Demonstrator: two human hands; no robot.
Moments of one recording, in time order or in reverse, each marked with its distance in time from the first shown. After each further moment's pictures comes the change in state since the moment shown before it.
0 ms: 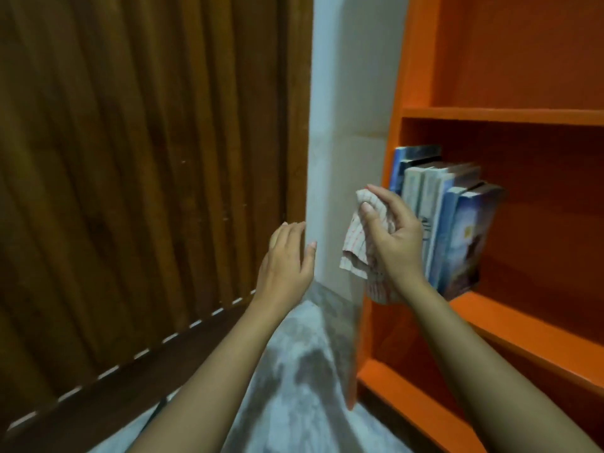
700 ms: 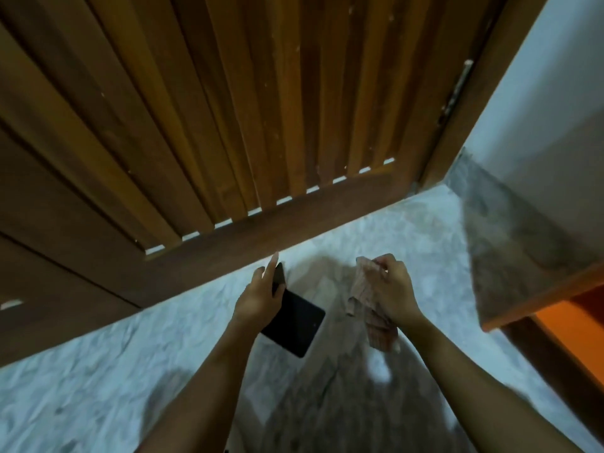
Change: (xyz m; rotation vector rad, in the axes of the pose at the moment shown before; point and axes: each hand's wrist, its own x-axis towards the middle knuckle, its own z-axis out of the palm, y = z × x) left_hand -0.234 -0.346 0.002 0.253 -0.507 -0.877; right_hand -0.286 0.185 0.230 -0.032 -0.753 0.806
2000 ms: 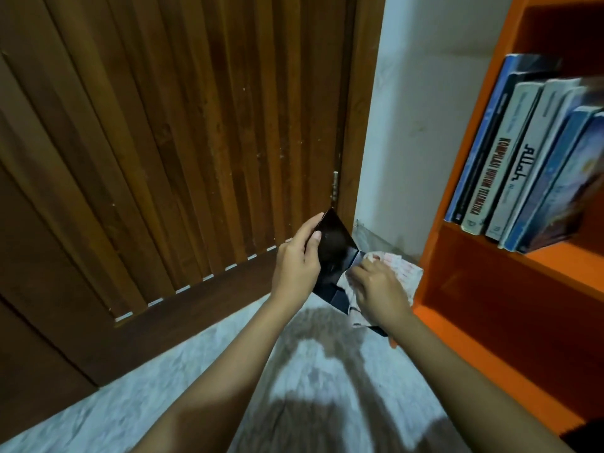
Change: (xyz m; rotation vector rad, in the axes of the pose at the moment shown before) left_hand -0.153 0.253 -0.096 -0.636 0.361 0.713; right_hand -0.100 -0.085 -0.163 -0.833 0.320 -0.625
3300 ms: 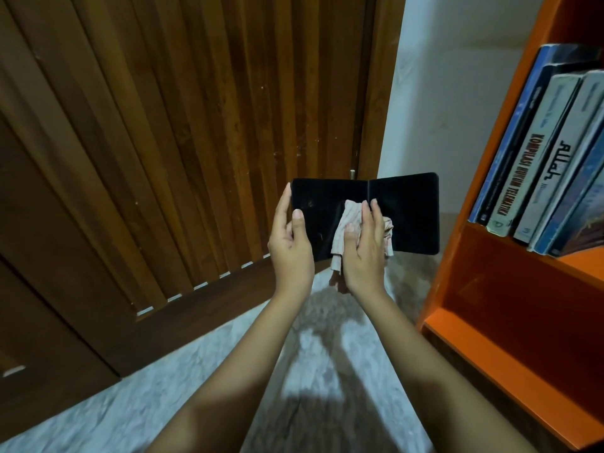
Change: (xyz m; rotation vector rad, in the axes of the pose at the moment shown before) left_hand 0.009 0.020 -0.015 -0.390 0.367 -0.026; right_hand 0.054 -0.084 -0.023 0.598 0.296 0.395
